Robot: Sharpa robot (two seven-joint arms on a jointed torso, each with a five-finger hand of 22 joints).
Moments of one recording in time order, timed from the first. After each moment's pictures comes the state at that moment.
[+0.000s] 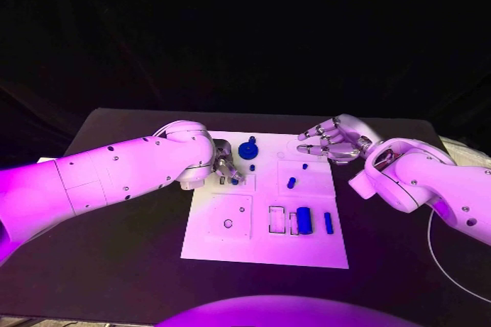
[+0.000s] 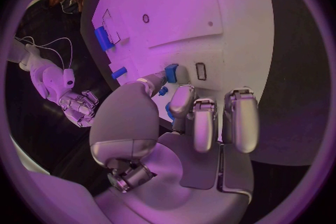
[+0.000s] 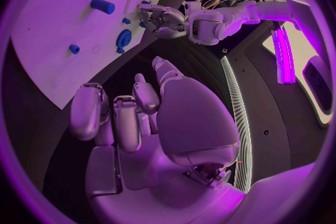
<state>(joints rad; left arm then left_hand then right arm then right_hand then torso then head) 1.23 -0.59 -0.04 1.37 -1.15 0.18 -0.66 1.07 -0.15 0.54 0.18 0.17 0.98 0.00 0.69 0.67 1.38 -0.06 1.21 1.14 1.47 -0.10 1.57 1.31 0.05 1.46 0.01 1.48 1.31 0.99 -0.95 0.21 1.66 -0.97 -0.32 -0.06 1.34 -0.08 0.11 0.14 0.31 0.99 0.14 0.07 0.07 1.36 0.06 1.12 1.24 1.47 -0.02 1.47 1.31 0.08 1.35 0.08 1.34 1.12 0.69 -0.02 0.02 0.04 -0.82</state>
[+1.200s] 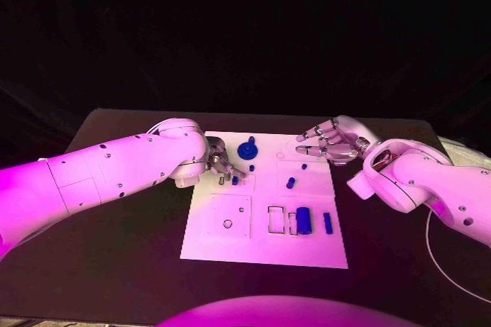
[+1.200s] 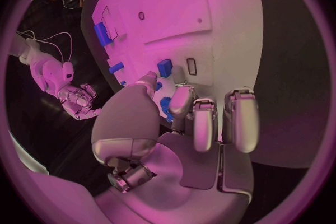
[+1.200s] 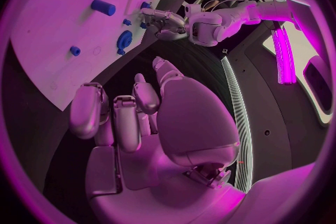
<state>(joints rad) 1.23 -0.61 -0.02 1.36 -1.13 0.18 -0.66 0.99 -0.12 0.14 0.29 0.08 1.01 0.00 0.66 0.66 1.39 -0.06 1.21 1.15 1.46 -0.11 1.57 1.31 0.05 1.46 0.01 1.48 1.31 0.99 -0.94 0.21 1.65 -0.97 -0.32 -0.06 1.34 -0.08 0.10 0.15 0.31 1.00 0.14 0.07 0.07 1.36 0.06 1.12 1.24 1.47 -0.02 1.47 1.31 0.08 1.35 0.08 1.34 1.11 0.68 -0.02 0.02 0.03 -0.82</state>
